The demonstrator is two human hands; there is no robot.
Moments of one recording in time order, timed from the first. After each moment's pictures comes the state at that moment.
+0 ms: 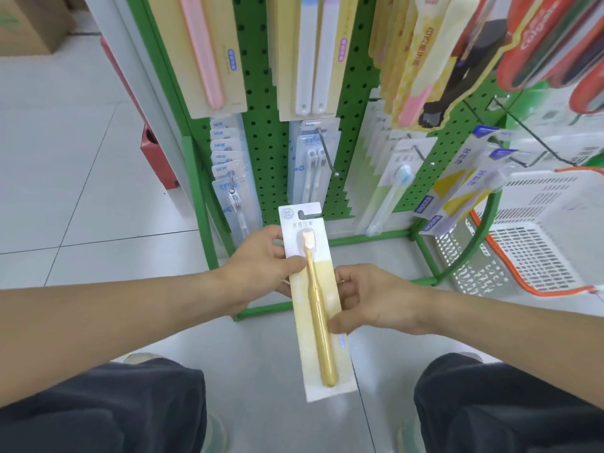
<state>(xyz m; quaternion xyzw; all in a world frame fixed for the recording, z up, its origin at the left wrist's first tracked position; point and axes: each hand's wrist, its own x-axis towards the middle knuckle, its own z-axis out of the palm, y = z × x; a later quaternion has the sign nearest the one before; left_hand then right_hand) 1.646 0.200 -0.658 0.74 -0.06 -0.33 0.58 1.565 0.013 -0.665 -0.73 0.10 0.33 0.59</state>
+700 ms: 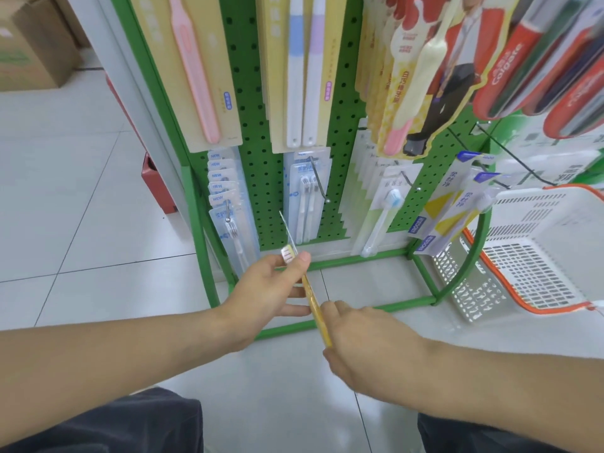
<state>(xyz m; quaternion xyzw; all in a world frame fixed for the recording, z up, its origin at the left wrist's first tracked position) 1.634 0.189 -0.656 0.70 0.00 -0.32 0.64 1.539 0.044 -0.643 -0.97 -0.11 0.20 0.07</state>
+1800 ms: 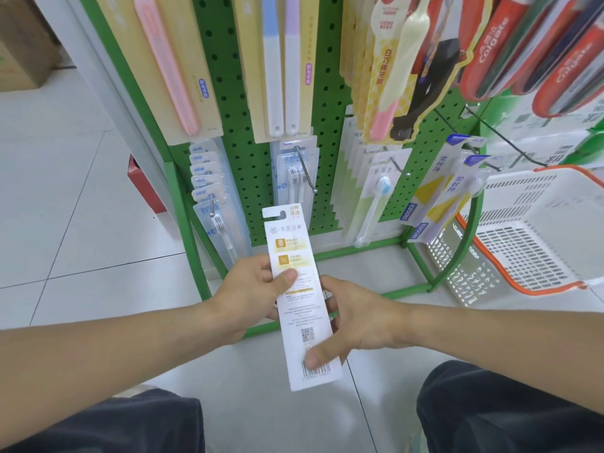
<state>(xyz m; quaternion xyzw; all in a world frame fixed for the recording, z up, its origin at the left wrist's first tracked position) 1.639 0.194 -0.668 0.73 -0.04 -0.33 0.59 1.565 0.017 -0.674 -0.74 0.06 0.32 0.59</state>
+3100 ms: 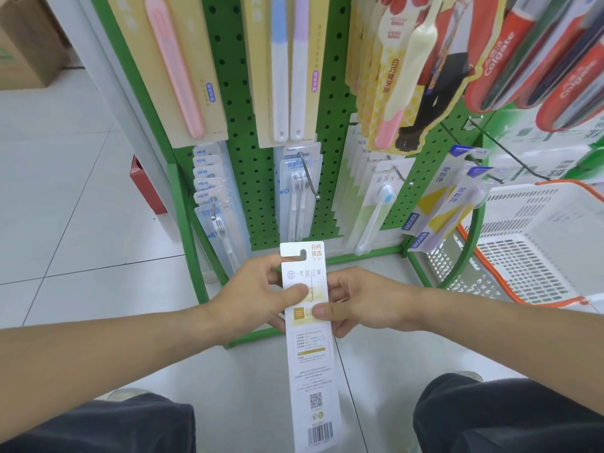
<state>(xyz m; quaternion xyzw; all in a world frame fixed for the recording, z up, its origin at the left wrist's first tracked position) 1.641 0.193 -0.660 0.75 -0.14 -0.32 0.56 1.587 -0.004 -0.670 -0.77 0.05 0.32 0.56</state>
